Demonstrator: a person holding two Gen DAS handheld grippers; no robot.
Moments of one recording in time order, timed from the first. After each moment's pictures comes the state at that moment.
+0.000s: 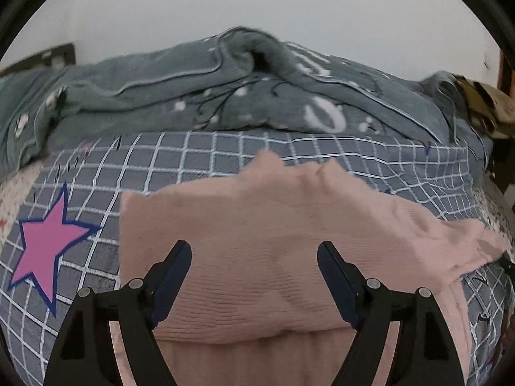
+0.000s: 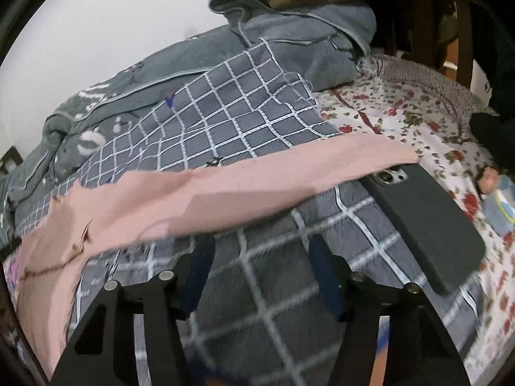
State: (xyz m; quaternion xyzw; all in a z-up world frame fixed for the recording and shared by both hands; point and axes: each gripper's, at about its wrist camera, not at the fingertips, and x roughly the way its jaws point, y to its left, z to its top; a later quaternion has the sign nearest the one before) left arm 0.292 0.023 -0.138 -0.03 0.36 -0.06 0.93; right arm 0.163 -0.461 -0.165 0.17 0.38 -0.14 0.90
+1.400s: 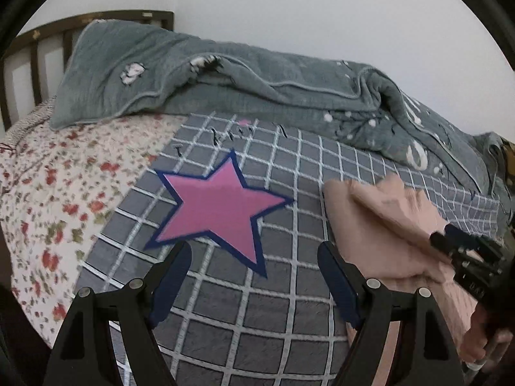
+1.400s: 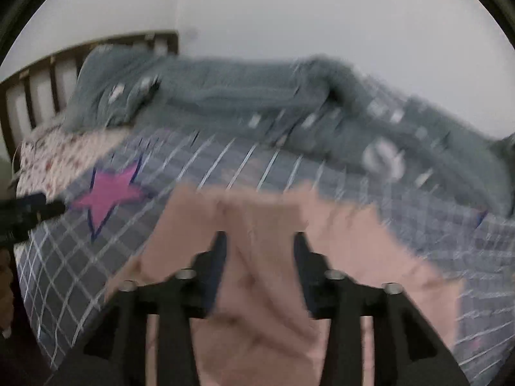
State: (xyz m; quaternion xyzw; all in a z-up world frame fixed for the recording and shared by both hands) left arm 0.218 0.219 -0.128 -0.11 0.36 0.05 0.93; right arm 0.278 -0.023 -0.124 -0.09 0.36 0.16 0.92
